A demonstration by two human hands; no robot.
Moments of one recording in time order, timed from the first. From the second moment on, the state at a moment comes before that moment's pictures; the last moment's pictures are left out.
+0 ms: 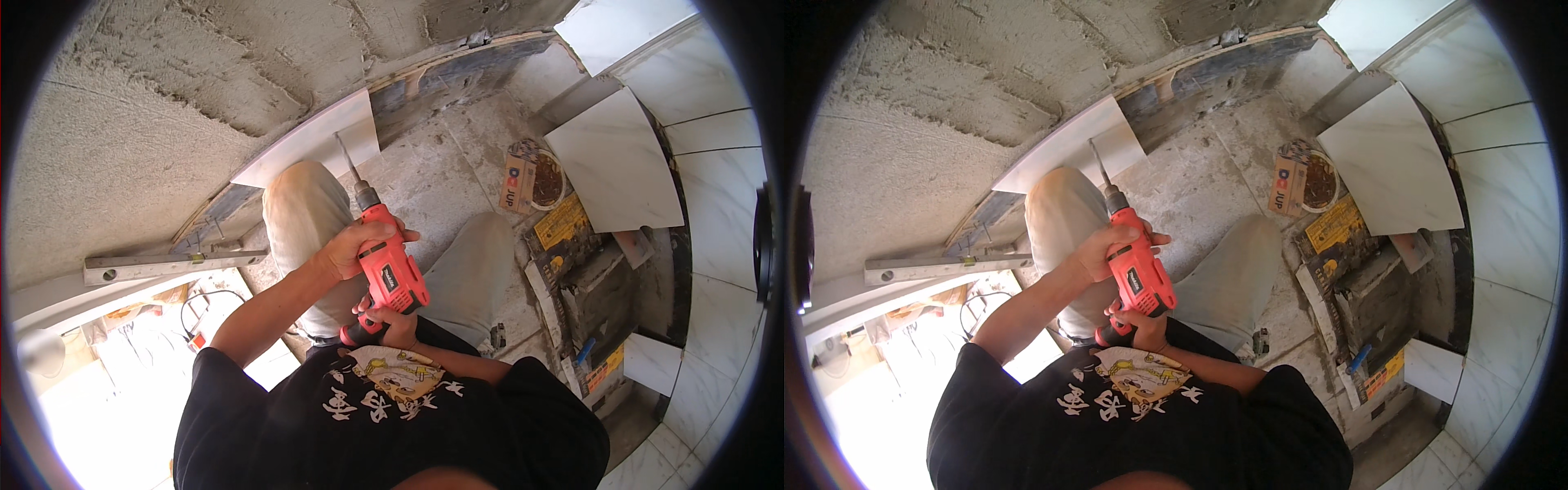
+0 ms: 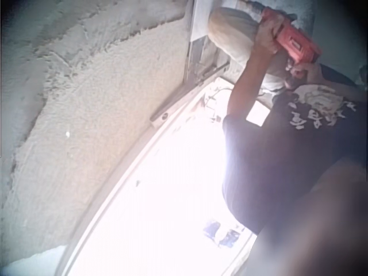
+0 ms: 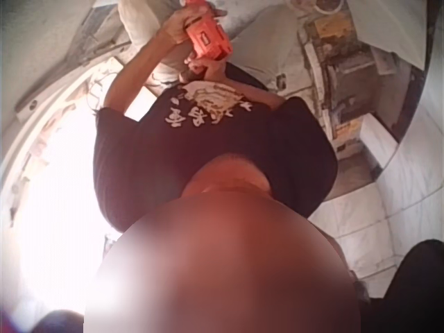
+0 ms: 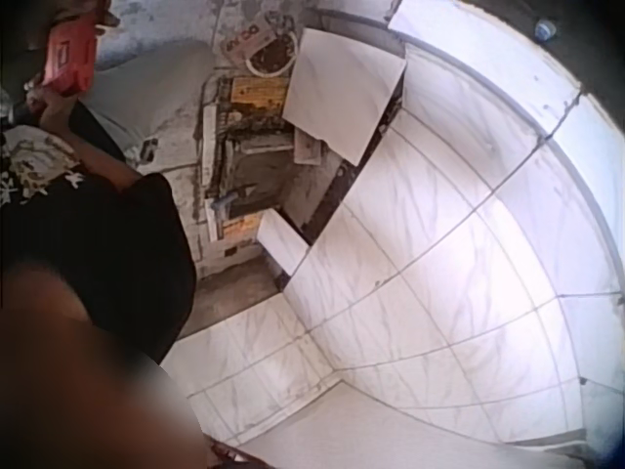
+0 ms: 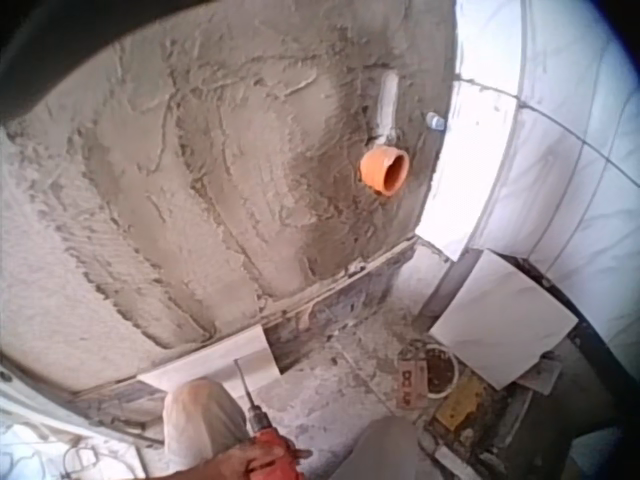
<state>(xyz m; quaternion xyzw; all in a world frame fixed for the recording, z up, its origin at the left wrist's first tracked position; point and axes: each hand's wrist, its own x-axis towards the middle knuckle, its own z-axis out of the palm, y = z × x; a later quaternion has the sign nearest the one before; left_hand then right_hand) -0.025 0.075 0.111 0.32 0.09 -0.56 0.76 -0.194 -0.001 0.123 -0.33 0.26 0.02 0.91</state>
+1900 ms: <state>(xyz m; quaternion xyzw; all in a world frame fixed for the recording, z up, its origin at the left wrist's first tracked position) -0.028 0.066 0.119 0.40 0.13 -0.52 0.75 -0.198 -0.005 0.110 -0.21 0.26 0.10 0.94</state>
